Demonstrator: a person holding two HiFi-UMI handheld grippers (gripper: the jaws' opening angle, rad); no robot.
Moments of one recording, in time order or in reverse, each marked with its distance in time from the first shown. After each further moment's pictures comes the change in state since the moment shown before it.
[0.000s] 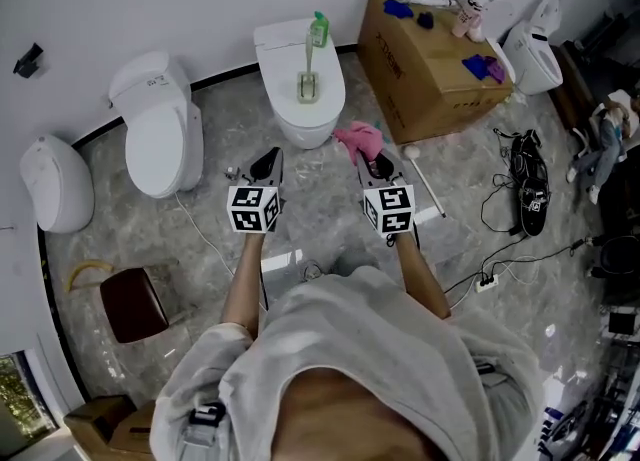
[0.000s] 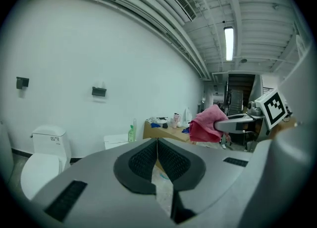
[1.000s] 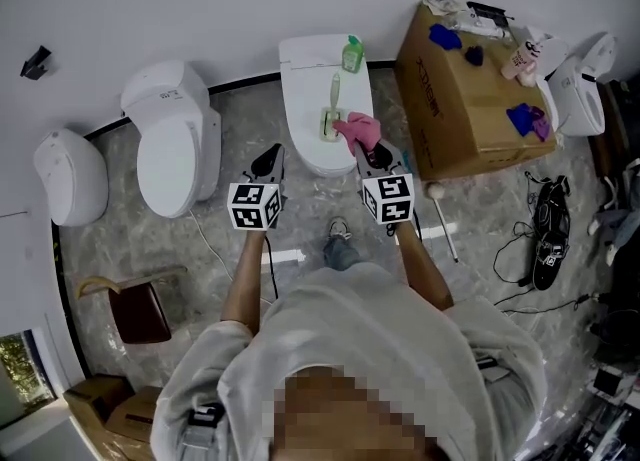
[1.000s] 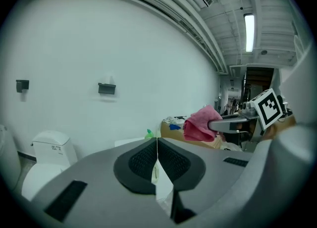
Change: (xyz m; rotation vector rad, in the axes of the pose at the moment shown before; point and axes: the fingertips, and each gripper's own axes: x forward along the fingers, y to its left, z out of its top) left arm 0.161 0.119 0.054 -0.019 0.047 0.145; right arm 0.236 -0.068 0.047 0.022 0.016 0.175
